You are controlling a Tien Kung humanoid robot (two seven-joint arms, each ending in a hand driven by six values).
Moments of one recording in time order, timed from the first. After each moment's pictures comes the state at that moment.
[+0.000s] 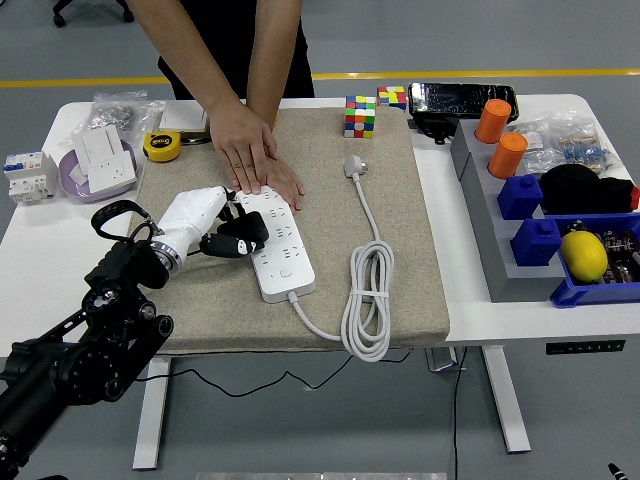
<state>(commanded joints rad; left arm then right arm) -0.44 0.10 -1.07 -1.00 2.19 0.15 0.07 0.08 -0.17 1.38 0.18 -1.23 -0.01 -0.04</state>
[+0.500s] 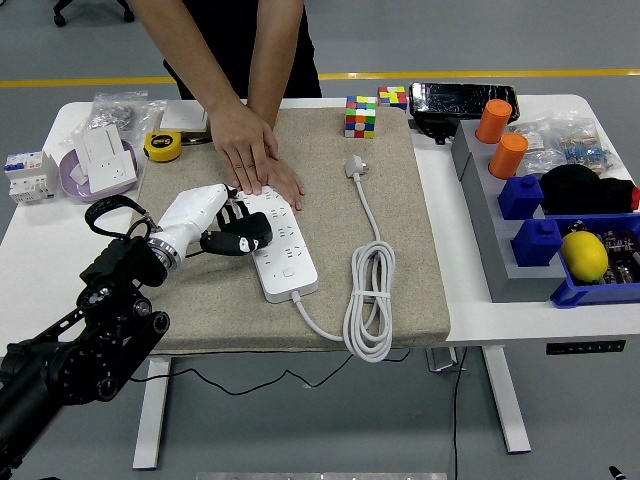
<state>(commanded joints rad) -0.42 0.12 -1.08 -1.08 2.13 0.09 0.07 0.07 -0.17 1.37 0.18 -1.23 -0.01 -0.04</state>
